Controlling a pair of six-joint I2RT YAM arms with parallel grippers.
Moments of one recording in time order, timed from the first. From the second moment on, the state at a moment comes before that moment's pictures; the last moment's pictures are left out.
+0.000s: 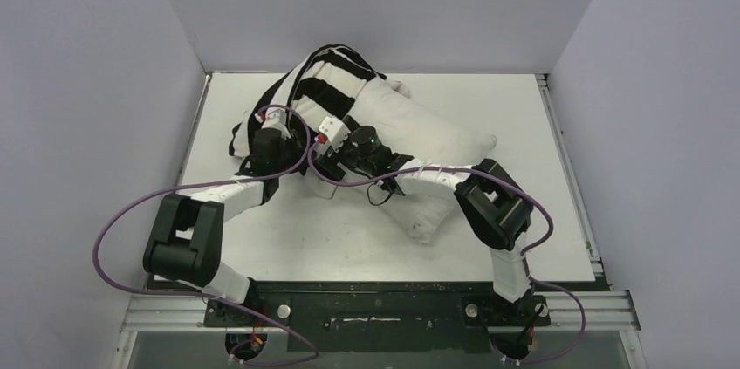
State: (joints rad) left arm -0.23 1.51 0.71 0.29 0.12 -0.61; right arm 0.82 1.95 1.26 0.30 -0.02 -0.36
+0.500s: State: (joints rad) left arm -0.22 1.55 0.72 0.24 0.05 -0.58; right arm 0.80 2.13 1.40 0.52 0.08 -0.13
